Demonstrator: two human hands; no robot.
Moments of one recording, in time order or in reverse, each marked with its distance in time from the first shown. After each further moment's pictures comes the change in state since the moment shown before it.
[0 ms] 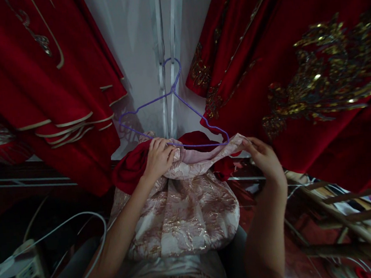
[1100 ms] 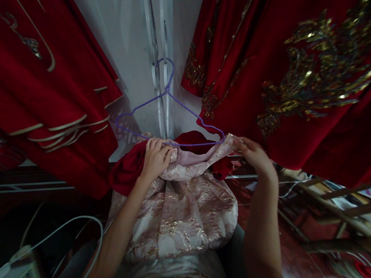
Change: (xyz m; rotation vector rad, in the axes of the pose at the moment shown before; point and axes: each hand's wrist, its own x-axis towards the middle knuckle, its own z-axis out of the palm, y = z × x) left_hand 0.003 0.000 0.005 -0.019 0.000 0.004; right_hand 0.011 0.022 0.005 0.222 -0.078 0.142
